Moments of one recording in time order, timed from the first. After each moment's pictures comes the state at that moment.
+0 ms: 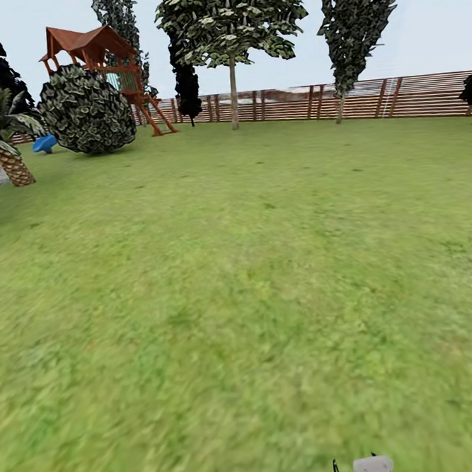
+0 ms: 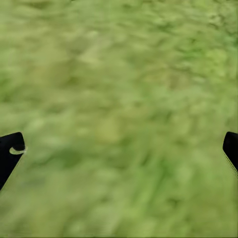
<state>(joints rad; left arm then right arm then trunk) -0.45 0.21 -0.38 0.04 0.61 -0.39 0.06 -0.37 0.02 -0.13 -0.03 0.40 -0.66 -0.32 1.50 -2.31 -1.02</state>
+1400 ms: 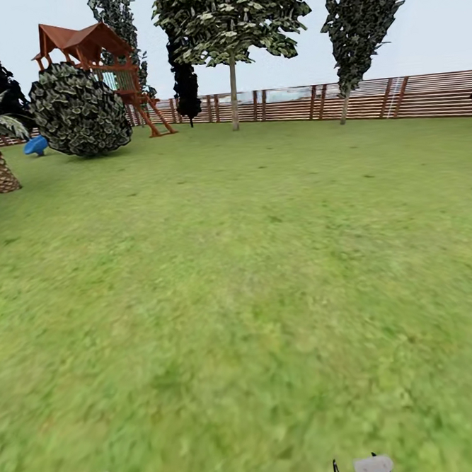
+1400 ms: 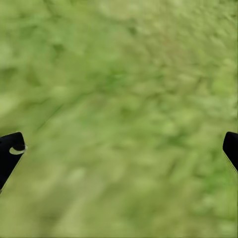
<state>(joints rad) -0.45 0.21 -0.38 0.04 0.61 -0.39 0.06 -0.37 0.02 -0.13 -0.03 0.40 -0.66 -0.32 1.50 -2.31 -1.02</state>
